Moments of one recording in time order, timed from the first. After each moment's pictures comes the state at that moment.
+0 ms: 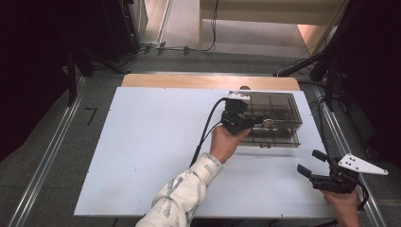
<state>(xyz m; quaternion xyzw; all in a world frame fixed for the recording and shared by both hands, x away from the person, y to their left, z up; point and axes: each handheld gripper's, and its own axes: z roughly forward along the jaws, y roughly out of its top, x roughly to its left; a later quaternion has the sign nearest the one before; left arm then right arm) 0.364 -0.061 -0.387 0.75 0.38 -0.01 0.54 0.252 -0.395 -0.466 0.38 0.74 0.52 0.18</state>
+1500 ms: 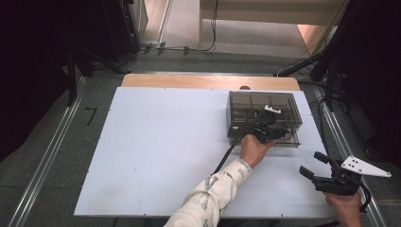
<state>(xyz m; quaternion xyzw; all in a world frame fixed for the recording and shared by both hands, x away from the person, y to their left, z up) 0.387 -0.155 -0.449 0.78 0.40 -0.04 0.48 0.248 -0.402 -0.470 0.39 0.74 0.52 0.18</state>
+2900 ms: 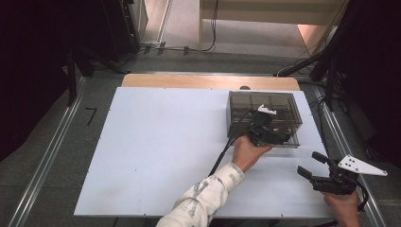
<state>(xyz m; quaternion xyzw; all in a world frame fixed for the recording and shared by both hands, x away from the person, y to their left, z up) 0.366 -0.125 -0.425 0.78 0.37 -0.03 0.51 0.251 -0.398 -0.472 0.38 0.74 0.52 0.17</state>
